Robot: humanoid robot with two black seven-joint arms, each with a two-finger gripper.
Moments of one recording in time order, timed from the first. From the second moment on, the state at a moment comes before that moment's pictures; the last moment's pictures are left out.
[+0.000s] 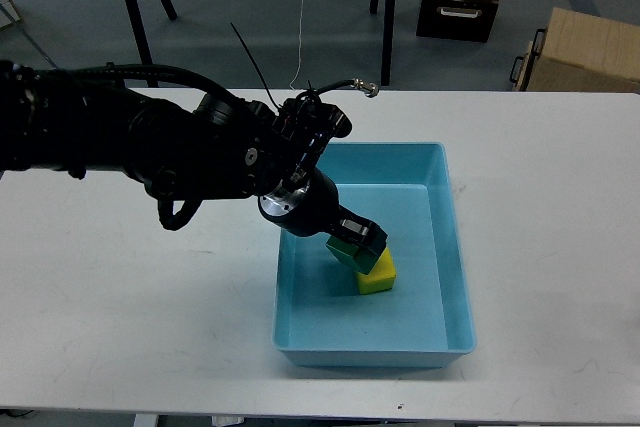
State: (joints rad) left arm -1.77 -0.04 0.82 -1.17 0.44 -0.38 -0.24; right arm -0.51 -0.37 1.62 1.48 0.41 0.49 0.12
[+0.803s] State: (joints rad) left arm -1.75 -0.04 0.68 -0.97 0.44 -0.34 -0.30; right arm -0.51 -0.37 1.63 1.48 0.41 0.49 0.12
